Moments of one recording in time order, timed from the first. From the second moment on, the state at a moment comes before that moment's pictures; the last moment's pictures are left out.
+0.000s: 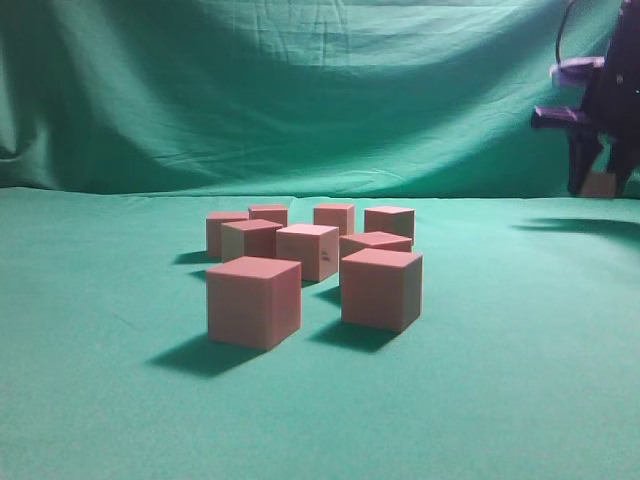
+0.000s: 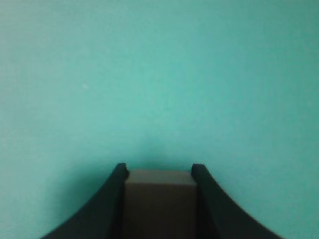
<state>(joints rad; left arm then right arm) -0.01 -0.01 0.02 0.02 0.35 0.01 -0.03 2.37 -2.13 0.11 1.00 -0.03</state>
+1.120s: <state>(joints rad) -0.01 -0.01 0.02 0.02 0.35 0.01 -0.03 1.51 -1.80 0.53 1.27 -0.22</state>
